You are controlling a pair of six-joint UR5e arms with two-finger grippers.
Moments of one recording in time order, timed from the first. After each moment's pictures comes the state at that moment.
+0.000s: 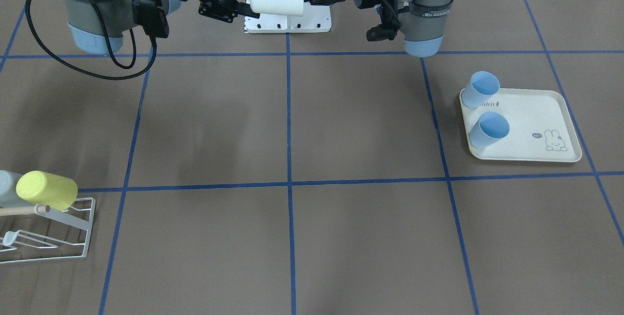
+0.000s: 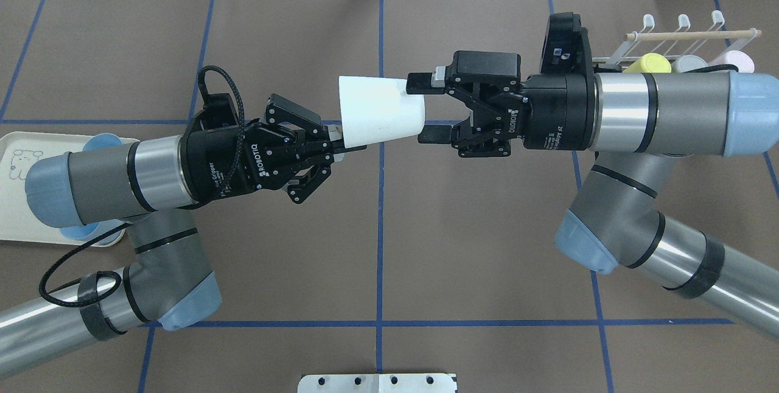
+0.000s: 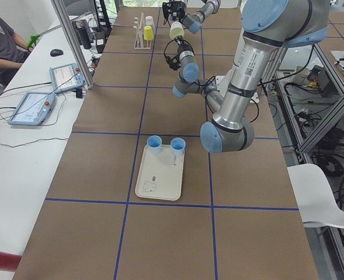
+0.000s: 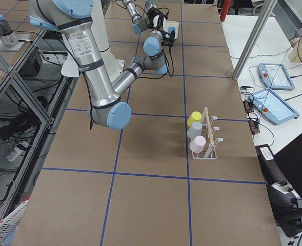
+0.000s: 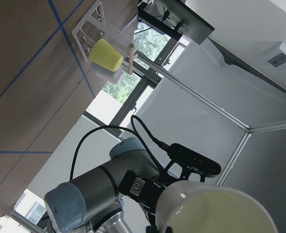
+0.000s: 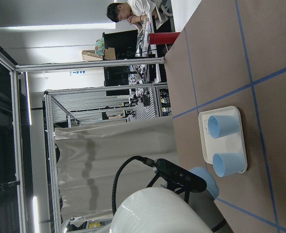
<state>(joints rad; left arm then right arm) -0.50 -2.06 -1.67 -3.35 -1.73 -2.51 0.68 -1.11 1.79 -0.04 1.98 2.08</state>
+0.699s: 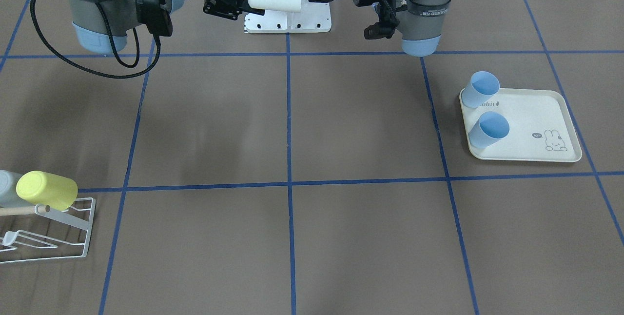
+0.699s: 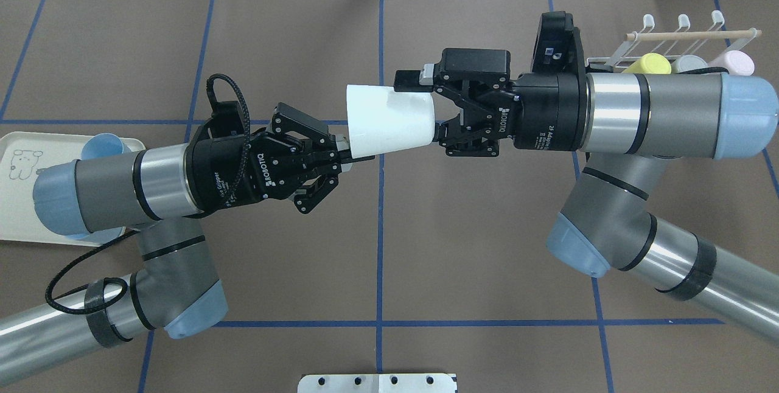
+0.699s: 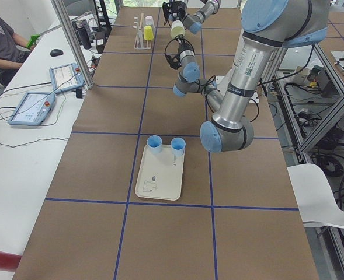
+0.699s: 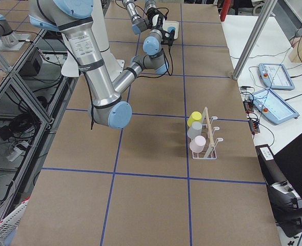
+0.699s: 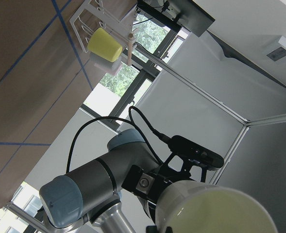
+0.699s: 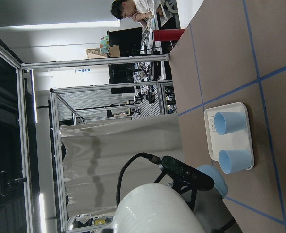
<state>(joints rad) -0.49 -2.06 -1.67 -3.37 -1.70 -2.52 0.67 -1.11 1.79 -0.01 1.97 2.08</state>
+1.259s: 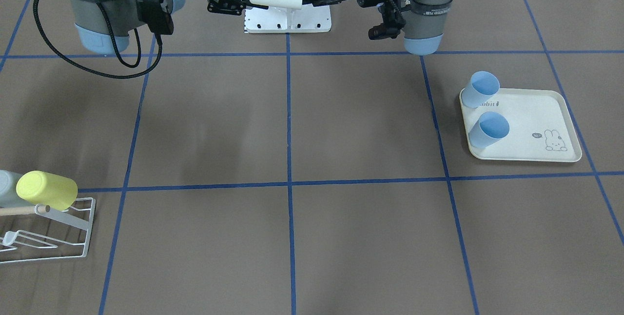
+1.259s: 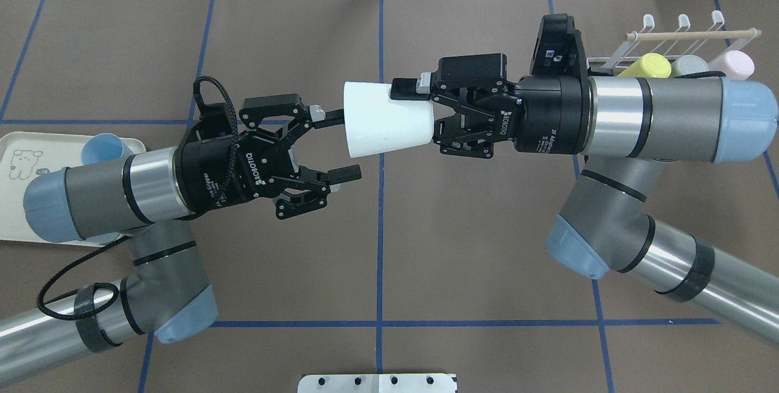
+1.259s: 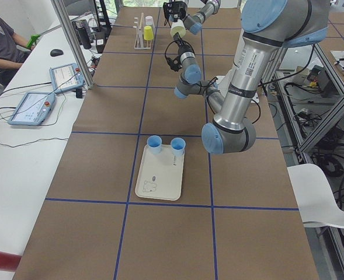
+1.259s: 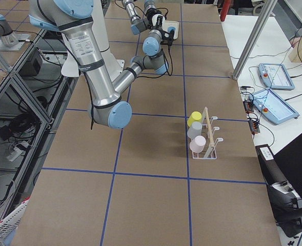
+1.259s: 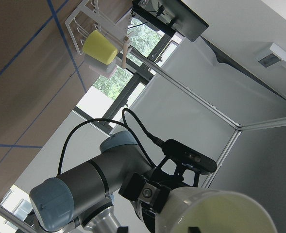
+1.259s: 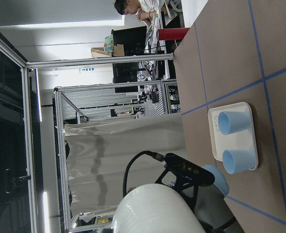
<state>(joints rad) -0.51 -2.01 -1.69 -3.37 -1.68 -2.51 0.67 -1.11 1.79 0.00 1.96 2.08</state>
